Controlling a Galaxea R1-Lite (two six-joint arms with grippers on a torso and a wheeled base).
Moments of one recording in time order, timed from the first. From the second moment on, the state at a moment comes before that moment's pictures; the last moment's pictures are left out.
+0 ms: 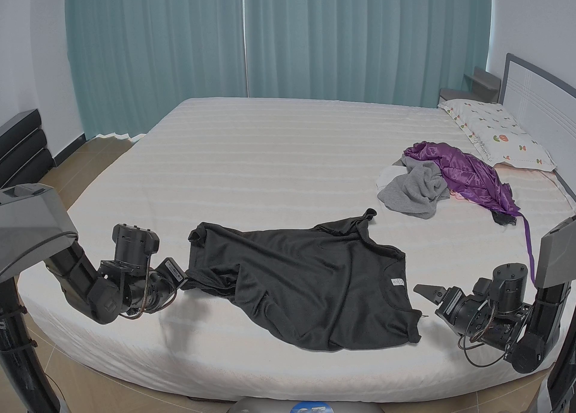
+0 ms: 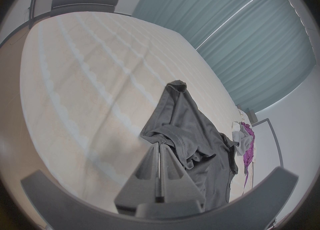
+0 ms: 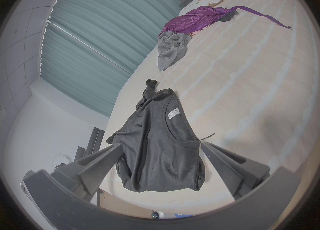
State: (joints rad) left arm -0.22 2.06 -0.62 -0.72 0.05 -0.93; right arm 0.31 2.09 -0.04 -1.55 0.05 0.92
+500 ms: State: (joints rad) left arm -0.08 1.85 -0.43 -0.66 -0.05 -0.77; right arm 0.31 2.09 -0.04 -1.55 0.05 0.91
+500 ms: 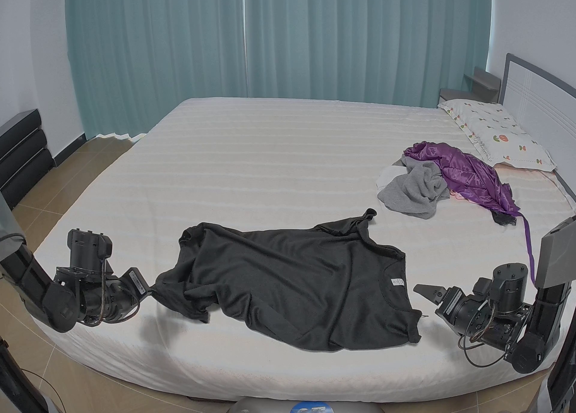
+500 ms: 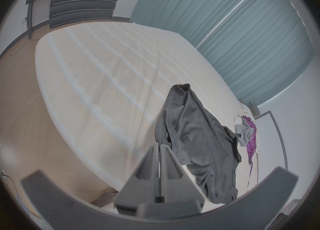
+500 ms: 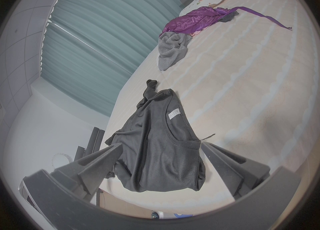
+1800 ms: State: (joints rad) left arm 0.08 2.17 -0.64 -0.84 -0.23 -0.76; right arm 0.31 2.09 -0.04 -1.55 0.05 0.92
